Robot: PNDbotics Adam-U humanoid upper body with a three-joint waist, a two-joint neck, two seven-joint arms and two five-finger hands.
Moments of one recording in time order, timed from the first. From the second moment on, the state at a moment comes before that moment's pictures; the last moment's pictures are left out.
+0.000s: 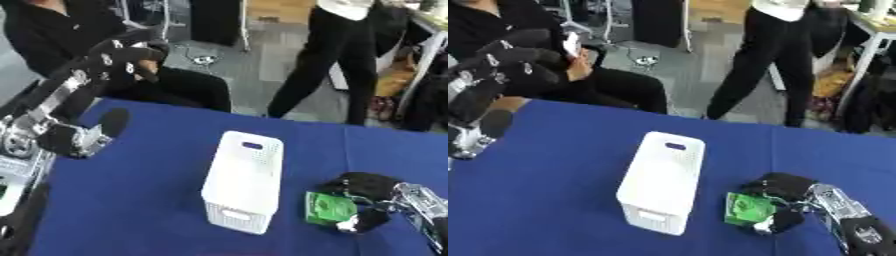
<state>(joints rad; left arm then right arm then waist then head) -0.53 0.44 0.03 -1.73 0.08 -0.56 -0.51 -0.65 -0.45 0.32 -0.92 1.26 -0.54 0.31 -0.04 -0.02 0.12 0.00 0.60</state>
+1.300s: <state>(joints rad) -0.53 0.44 0.03 -1.73 0.08 -0.56 -0.51 -0.64 -0.43 0.30 -0.88 1.34 -0.61 0.07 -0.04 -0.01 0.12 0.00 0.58</state>
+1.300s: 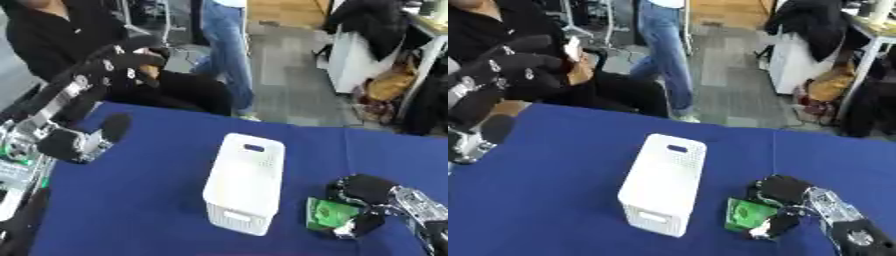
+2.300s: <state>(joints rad) -0.53 0.44 0.02 -1.73 0.09 -0.56 -0.52 -0.63 -0.41 0.26 -0.83 1.23 -0.57 -0.14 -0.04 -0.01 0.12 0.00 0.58</state>
